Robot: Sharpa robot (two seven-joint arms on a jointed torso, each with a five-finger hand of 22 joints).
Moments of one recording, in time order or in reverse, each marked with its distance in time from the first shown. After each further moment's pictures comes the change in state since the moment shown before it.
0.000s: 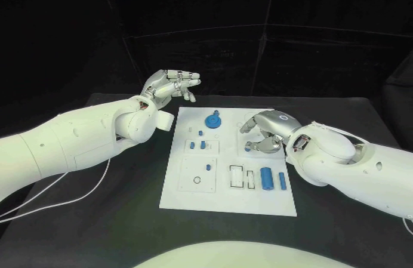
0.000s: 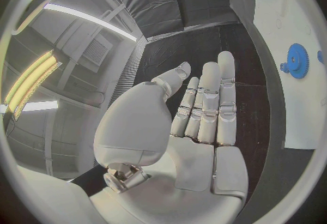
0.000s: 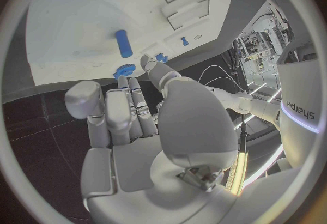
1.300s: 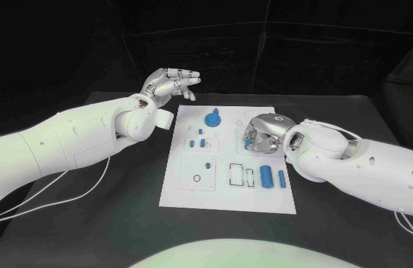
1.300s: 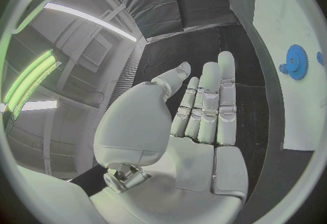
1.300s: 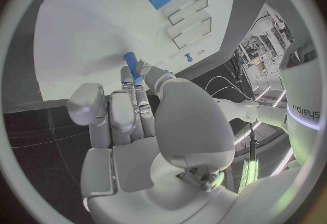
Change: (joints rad) left arm 0.000 0.003 -0.001 -0.006 0.000 0.010 -0.006; left_hand 0.000 0.000 0.000 0.000 0.000 0.000 0.000 0.000 0.000 0.000 0.000 0.006 0.000 0.000 0.000 0.000 -0.003 0.000 0.000 0.000 0.000 -0.002; right arm 0.001 0.027 -0.001 -0.027 0.000 0.114 -0.042; right_hand 0.062 0.088 0.091 0.032 -0.051 0.174 -0.010 0.047 0.012 0.255 -0.039 0.067 0.006 0.000 -0.029 0.052 0.037 0.000 0.038 -0.030 0.020 0.048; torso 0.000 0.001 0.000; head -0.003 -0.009
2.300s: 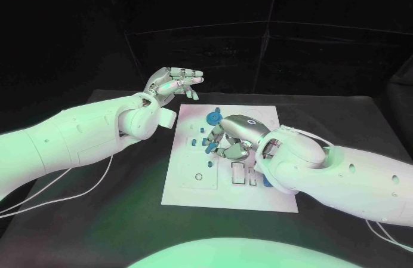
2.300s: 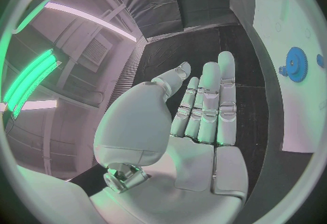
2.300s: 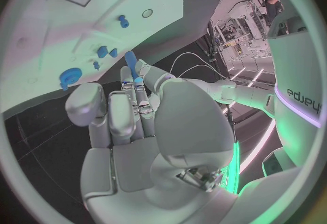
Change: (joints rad) left arm 0.000 0.006 0.000 -0.002 0.000 0.002 -0.001; left_hand 0.000 0.000 0.000 0.000 0.000 0.000 0.000 0.000 0.000 0.000 0.000 0.000 0.000 0.000 0.000 0.000 0.000 0.000 0.000 0.000 0.000 0.000; right arm -0.014 0.124 -0.007 0.110 0.097 -0.131 0.053; right_hand -0.002 0.004 0.019 0.000 0.005 0.000 -0.006 -0.007 0.000 0.003 -0.003 -0.023 -0.002 0.004 -0.003 0.002 -0.012 0.000 0.002 -0.002 0.000 -0.017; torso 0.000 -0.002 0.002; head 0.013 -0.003
